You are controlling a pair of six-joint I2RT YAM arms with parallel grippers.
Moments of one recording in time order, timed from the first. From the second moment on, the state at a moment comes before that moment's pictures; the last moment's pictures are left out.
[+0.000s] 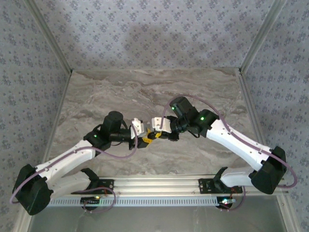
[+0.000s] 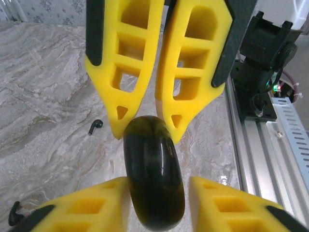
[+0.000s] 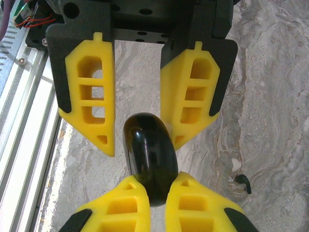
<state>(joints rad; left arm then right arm) -0.72 1.02 0.63 -0.11 0.69 0.32 0.81 1.28 1.15 -0.74 -0.46 -0.77</state>
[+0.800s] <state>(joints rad) -0.72 1.02 0.63 -0.10 0.68 0.31 0.73 1.23 1.12 -0.66 -0.49 -0.67</state>
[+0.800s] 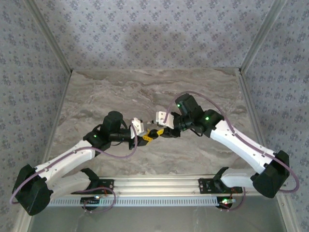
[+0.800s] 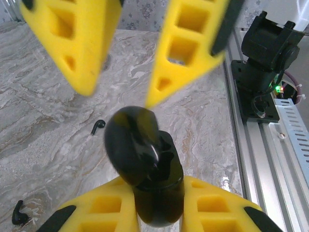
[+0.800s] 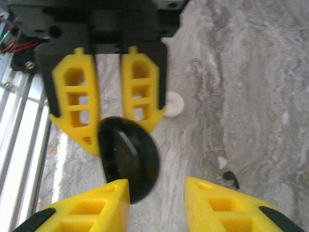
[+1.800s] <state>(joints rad) -0.72 1.01 0.63 -0.08 0.68 0.31 0.73 1.26 1.07 -0.60 -0.65 -0.64</state>
